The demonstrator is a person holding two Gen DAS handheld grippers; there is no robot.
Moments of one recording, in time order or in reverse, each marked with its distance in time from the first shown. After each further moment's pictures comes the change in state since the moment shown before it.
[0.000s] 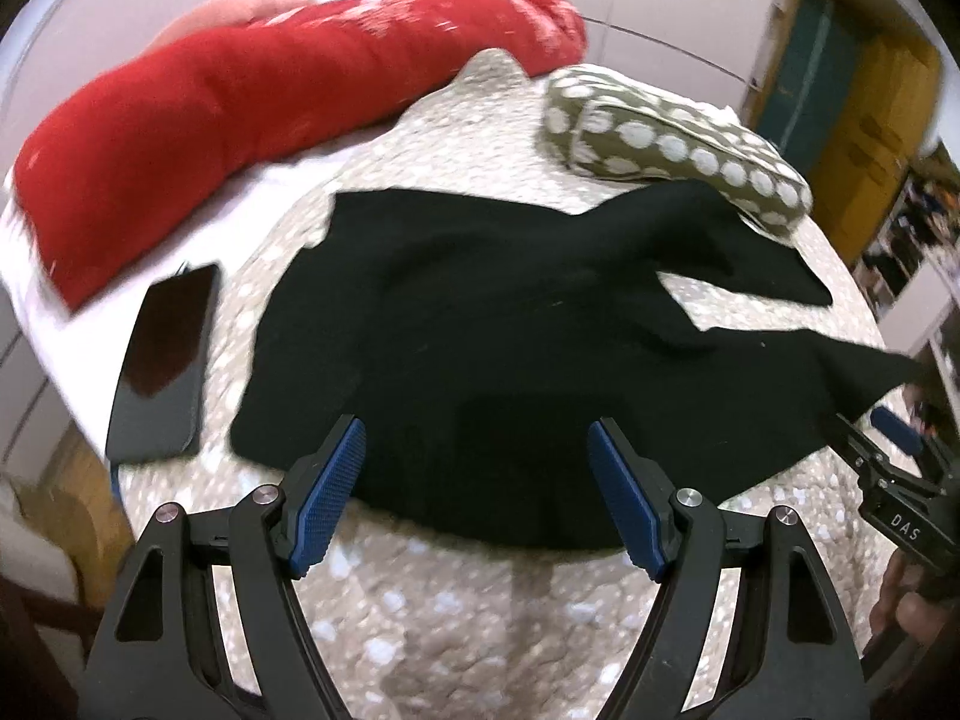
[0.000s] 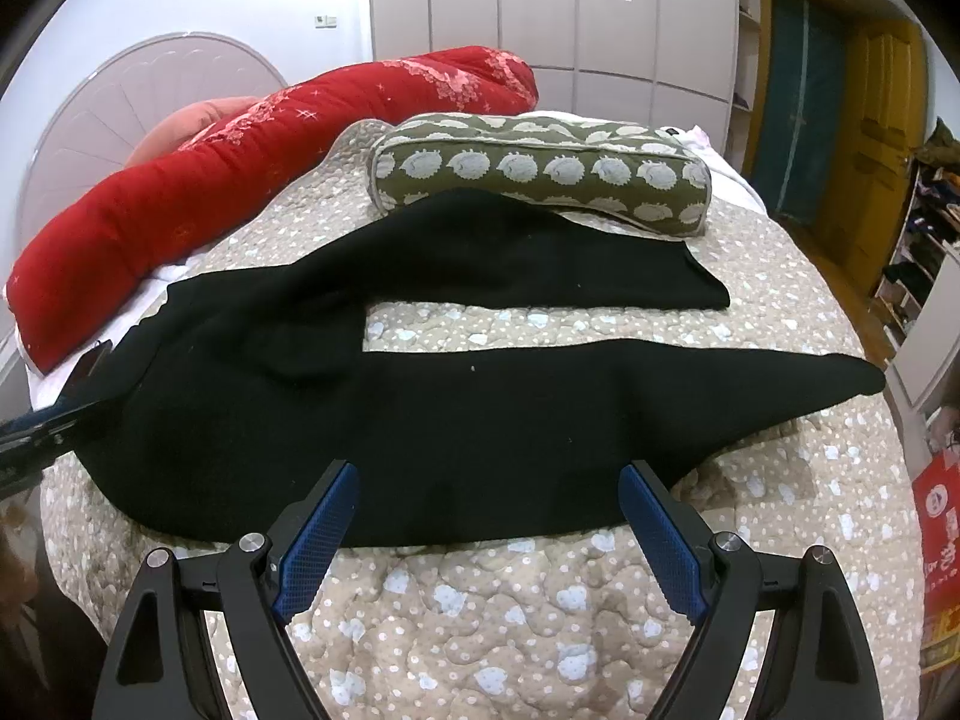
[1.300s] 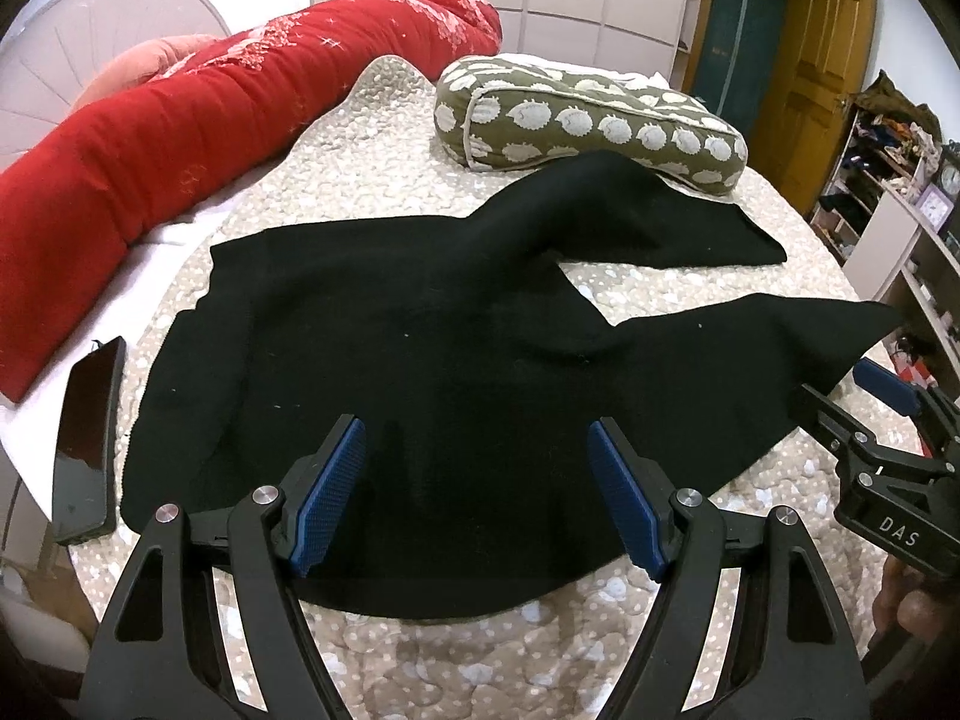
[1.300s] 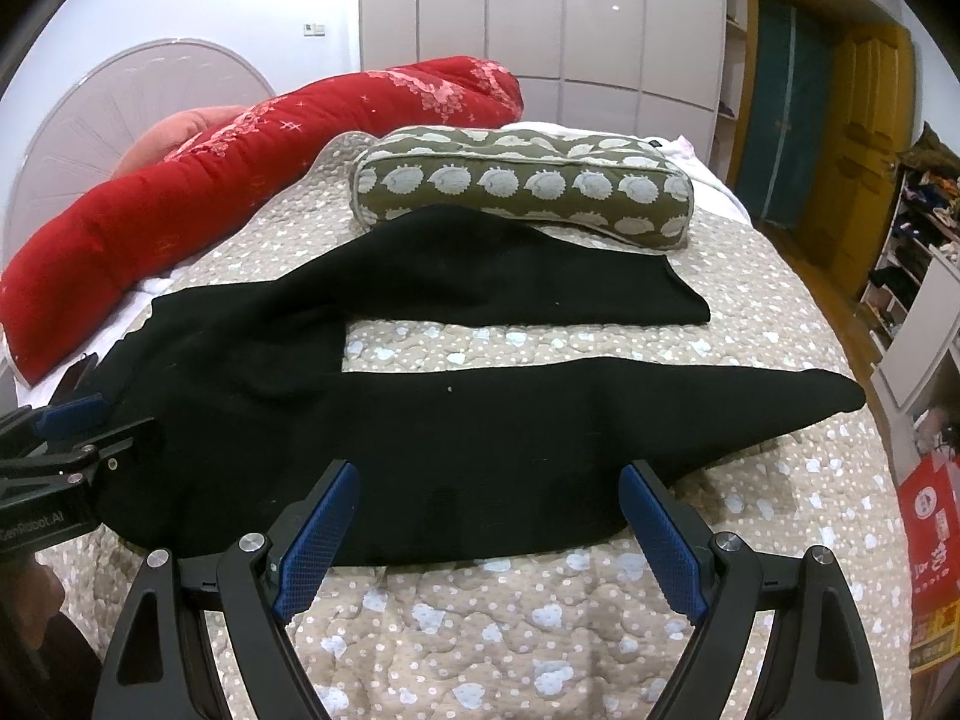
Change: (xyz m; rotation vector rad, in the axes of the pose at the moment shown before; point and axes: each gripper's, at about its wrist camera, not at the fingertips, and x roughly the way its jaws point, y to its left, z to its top) left arm 0.022 -0.072 0.010 0.192 -0.015 -0.073; right arm 0.000 -0.006 0.006 0.005 -0.021 -0.033
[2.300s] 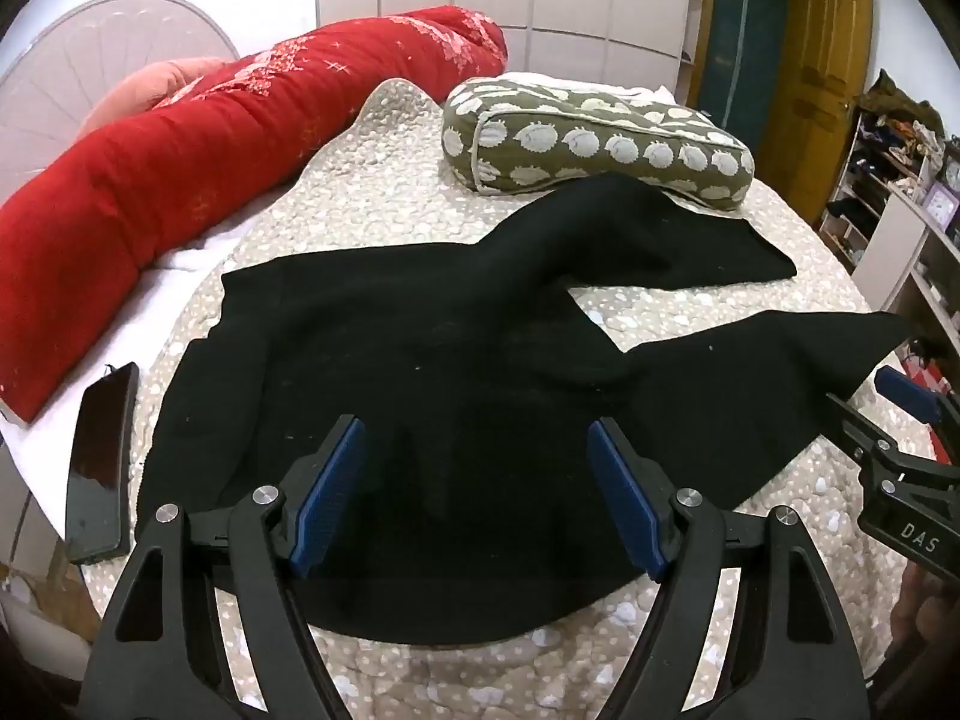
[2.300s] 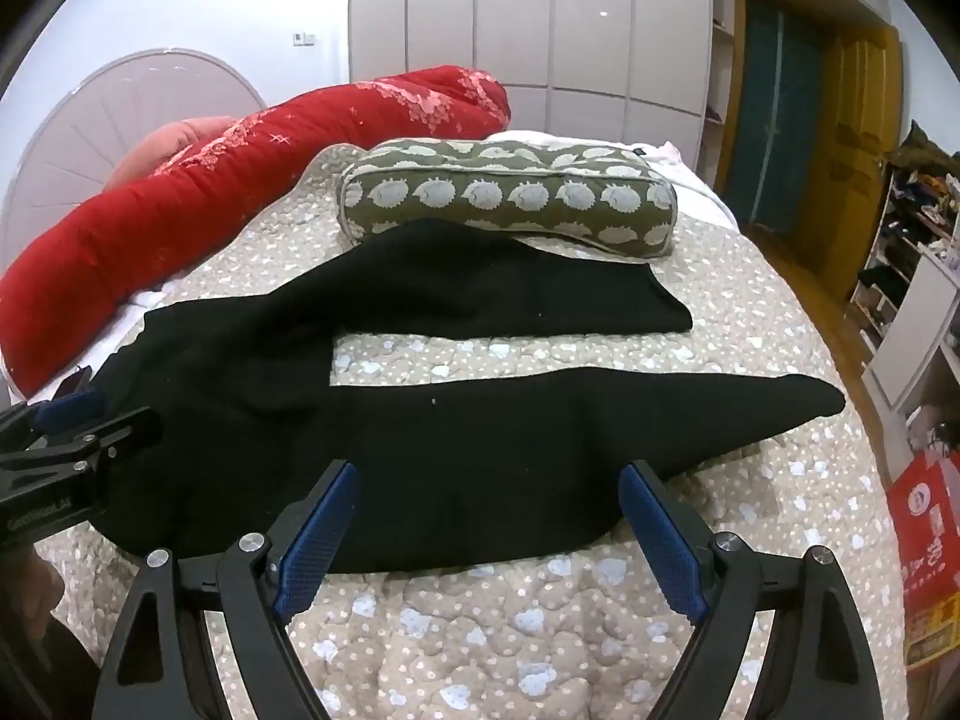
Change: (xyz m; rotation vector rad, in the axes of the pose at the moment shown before) left arm 0.001 -0.003 0.006 0.016 -0.050 0.033; right arm -0.006 -0.007 0.002 0.015 -0.006 -0.022
